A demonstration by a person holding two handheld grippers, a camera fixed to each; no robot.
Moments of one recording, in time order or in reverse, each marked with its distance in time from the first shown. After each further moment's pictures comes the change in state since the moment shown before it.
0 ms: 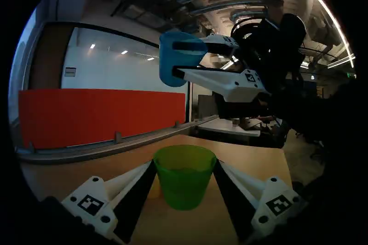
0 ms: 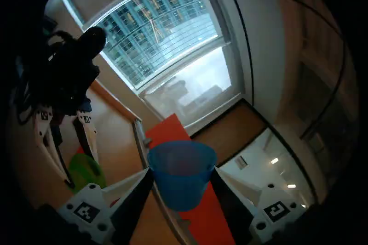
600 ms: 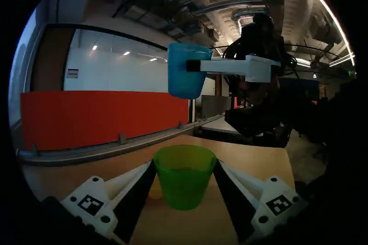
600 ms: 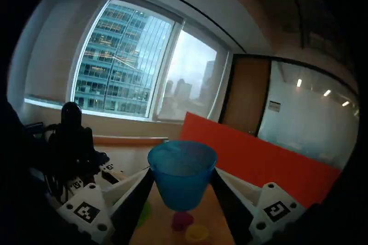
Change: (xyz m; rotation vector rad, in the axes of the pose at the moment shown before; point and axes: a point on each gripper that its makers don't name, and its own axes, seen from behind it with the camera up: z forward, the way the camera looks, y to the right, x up) left arm 0.005 -0.008 -0.003 0.024 0.001 0.010; right arm 0.010 -0.030 -0.012 0.148 0.001 0.677
